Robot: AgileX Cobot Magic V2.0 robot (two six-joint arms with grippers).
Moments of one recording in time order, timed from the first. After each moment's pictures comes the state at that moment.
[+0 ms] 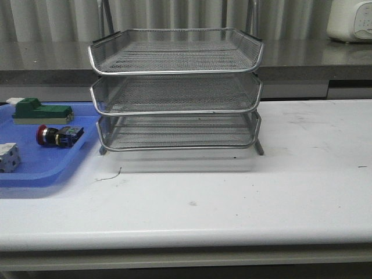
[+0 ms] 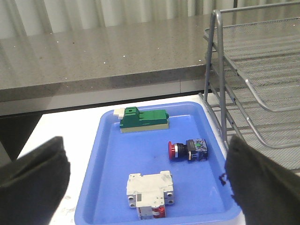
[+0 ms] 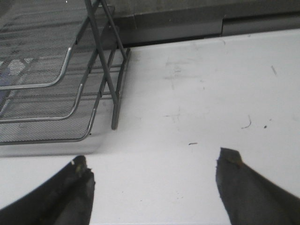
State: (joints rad) left arm -0.05 0.46 -0.41 0.08 0.19 0.03; right arm -0.03 0.59 -0.51 0.32 0.42 -0.11
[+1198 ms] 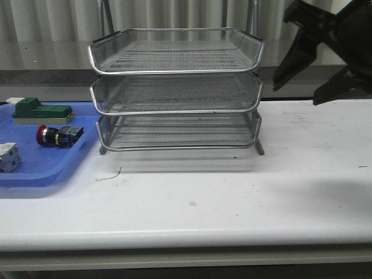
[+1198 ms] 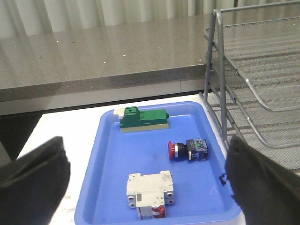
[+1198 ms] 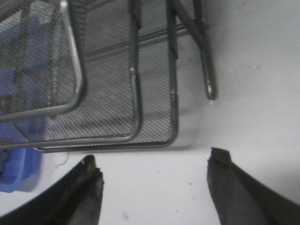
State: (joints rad) left arm -0.05 0.46 -0.41 0.08 0.19 0.03; right arm 0.16 1.51 -0.92 0.98 0.38 -0.39
